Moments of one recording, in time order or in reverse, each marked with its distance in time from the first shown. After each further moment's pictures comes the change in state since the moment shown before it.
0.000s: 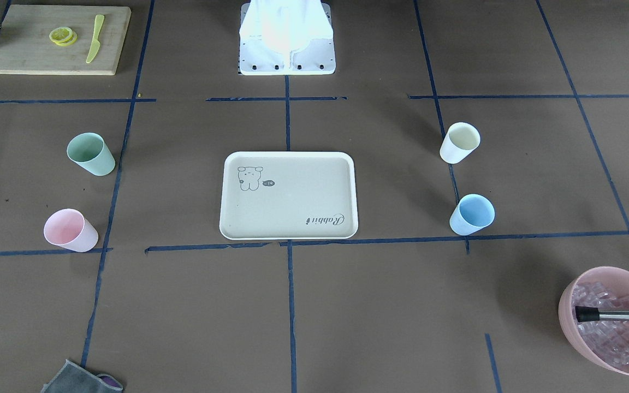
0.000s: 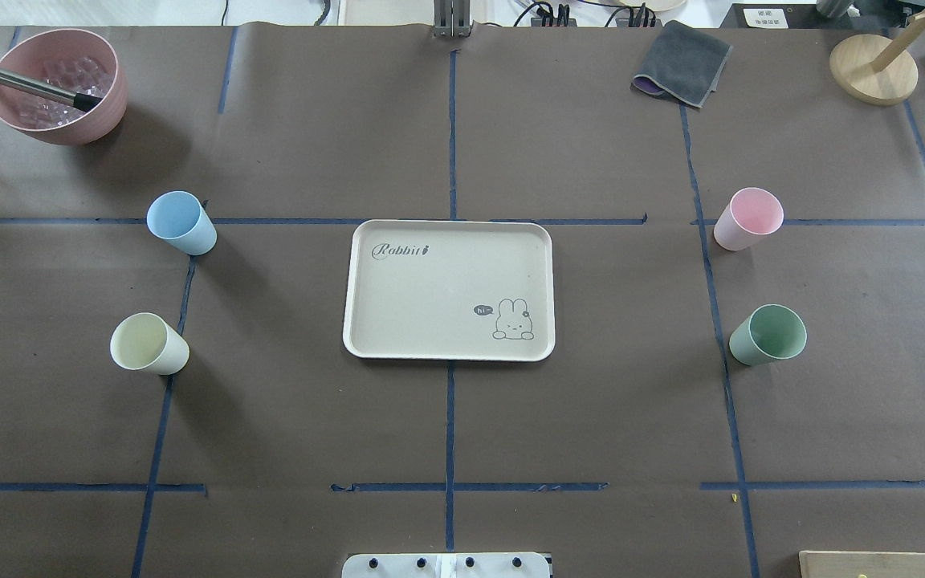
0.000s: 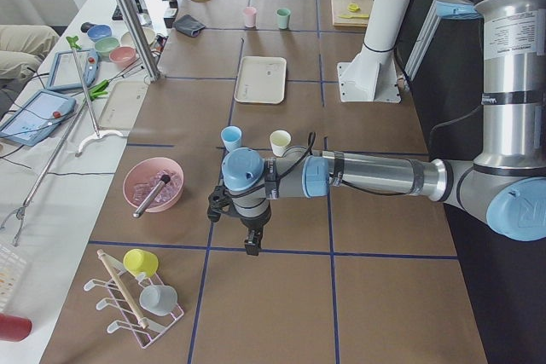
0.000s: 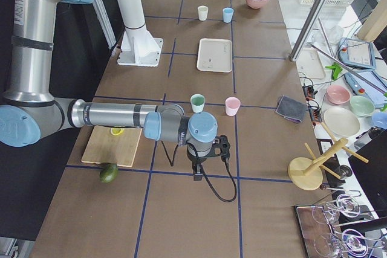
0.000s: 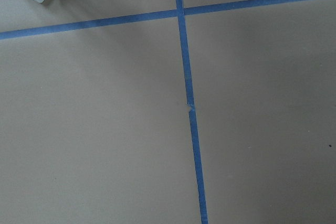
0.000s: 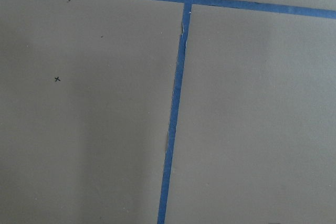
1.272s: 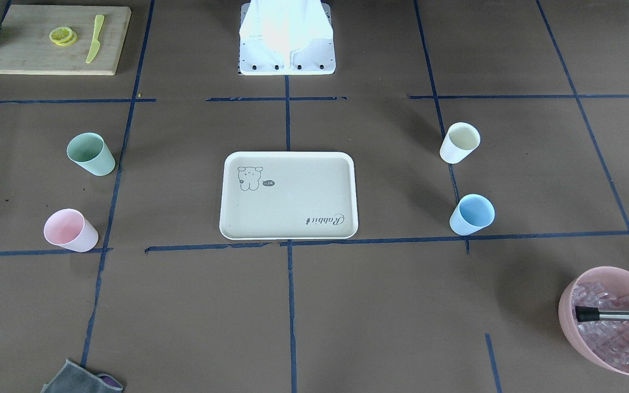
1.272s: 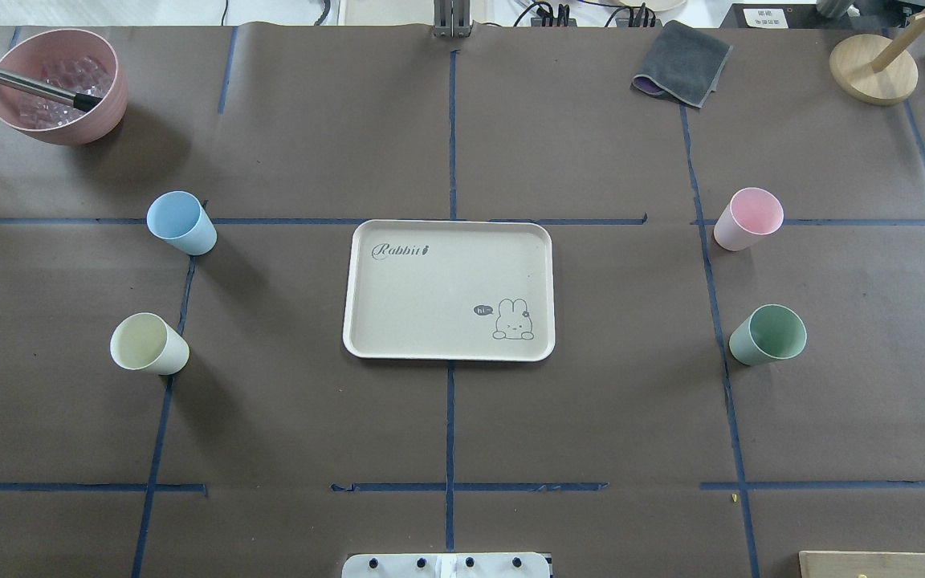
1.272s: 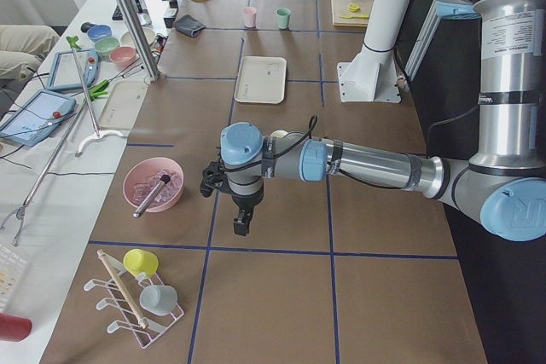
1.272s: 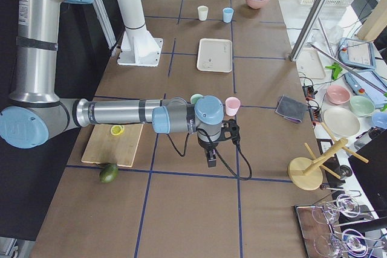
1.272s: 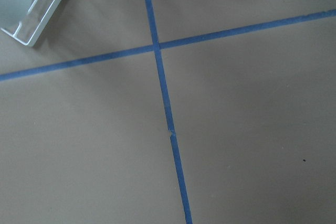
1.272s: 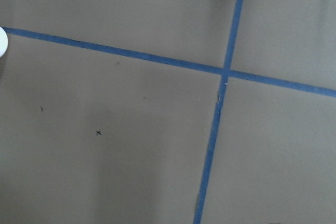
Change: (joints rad) left arm 0.007 -0.030 -0.072 -0.062 0.000 -0.012; right arm -0.071 0.053 0.037 0.180 -0.002 0.140
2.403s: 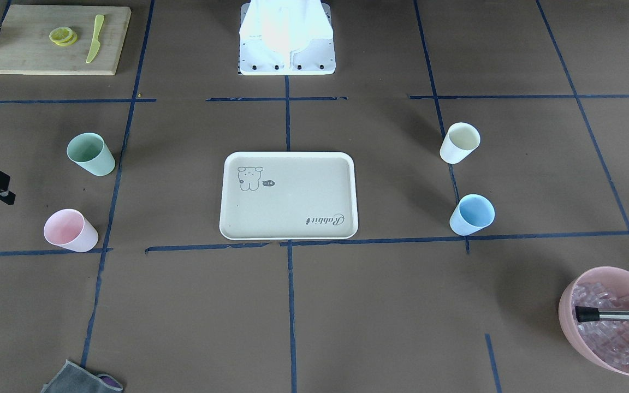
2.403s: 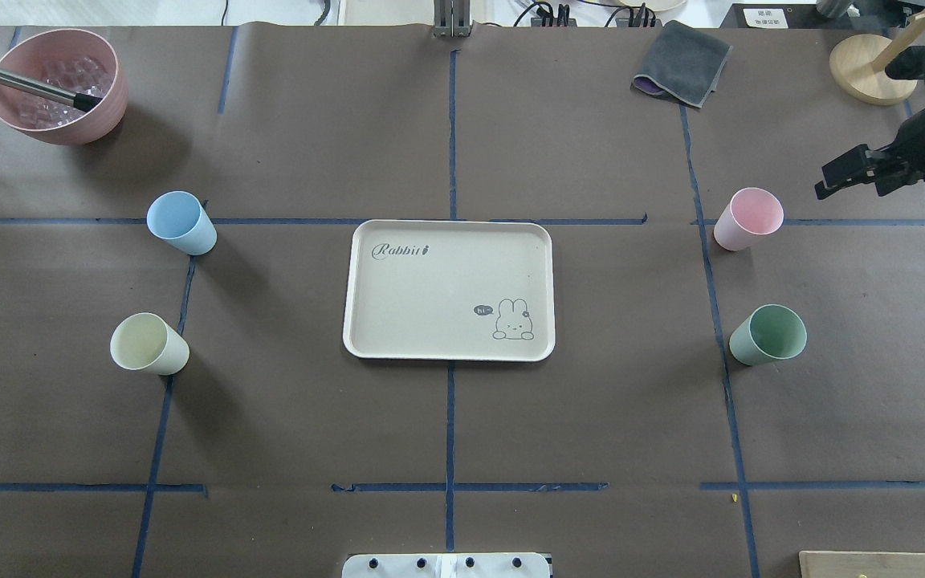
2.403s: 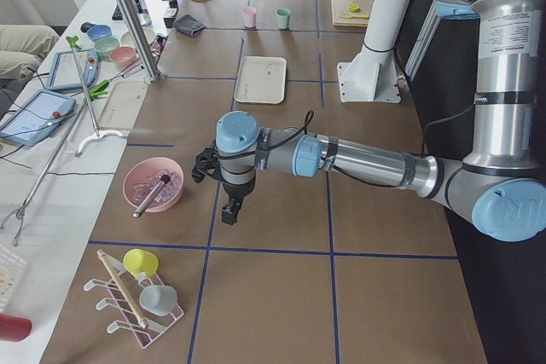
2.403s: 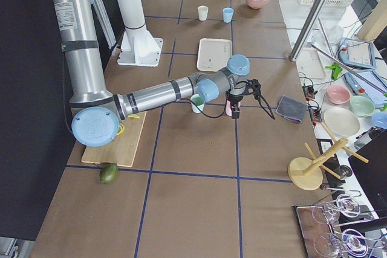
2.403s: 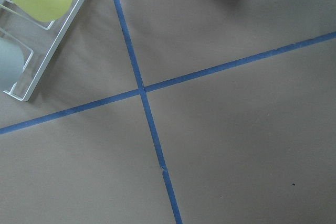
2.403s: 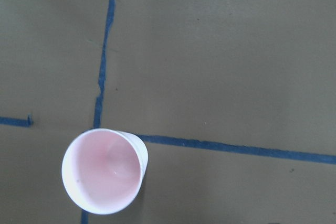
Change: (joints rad) left arm 0.002 -0.023 0.004 -0.042 -0.016 0.003; right arm -0.367 0.291 -0.124 0.230 -0.090 0.649
